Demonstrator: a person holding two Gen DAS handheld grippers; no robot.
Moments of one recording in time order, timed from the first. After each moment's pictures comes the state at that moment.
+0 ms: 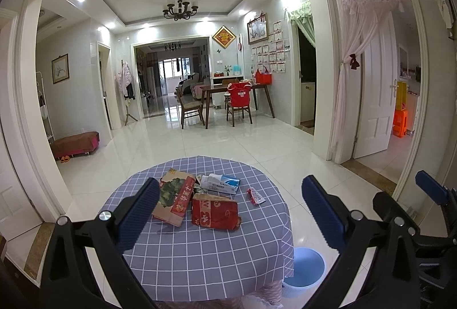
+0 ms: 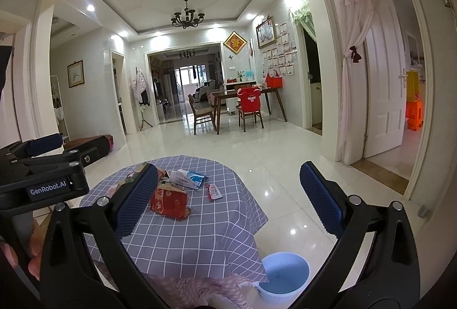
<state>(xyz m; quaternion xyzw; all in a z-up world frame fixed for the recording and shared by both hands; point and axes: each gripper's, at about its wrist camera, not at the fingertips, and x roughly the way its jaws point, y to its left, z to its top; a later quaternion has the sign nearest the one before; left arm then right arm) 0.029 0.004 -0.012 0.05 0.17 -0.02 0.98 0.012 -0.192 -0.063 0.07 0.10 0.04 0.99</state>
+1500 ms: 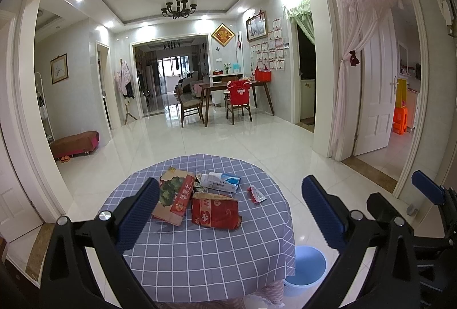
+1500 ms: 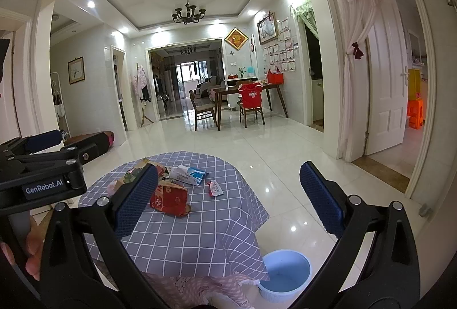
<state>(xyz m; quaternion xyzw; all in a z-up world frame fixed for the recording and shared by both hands) 0.034 0.010 -0.016 0.05 0.17 -0.02 0.98 0.022 -0.189 -0.072 0.07 0.11 0.04 0.99</state>
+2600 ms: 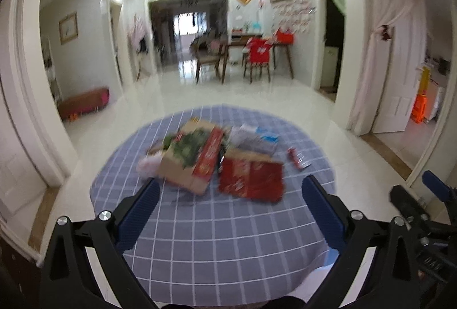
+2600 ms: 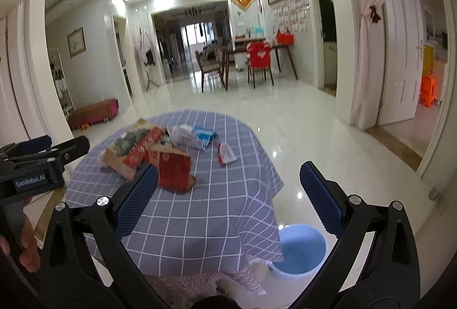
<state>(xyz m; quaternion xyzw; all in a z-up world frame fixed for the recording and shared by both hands) 0.135 0.092 -0.105 0.01 0.30 0.03 0.95 0.133 -0.154 -0.139 0.06 0.24 0.07 0.97</state>
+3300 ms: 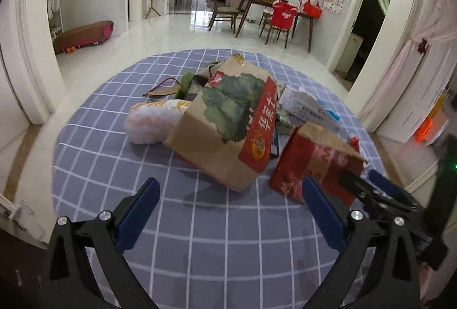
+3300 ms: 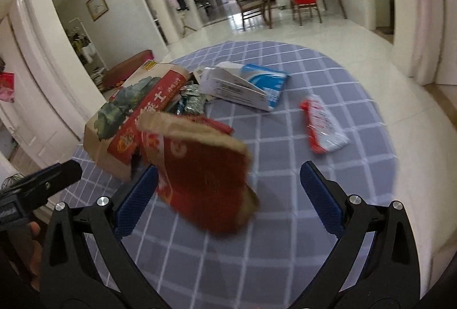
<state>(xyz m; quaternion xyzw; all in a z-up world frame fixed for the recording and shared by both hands) 0.247 0.185 -0.195 -0.11 0.39 0.03 0.91 0.321 -0.060 -0.244 0.10 0.37 0.20 0.90</state>
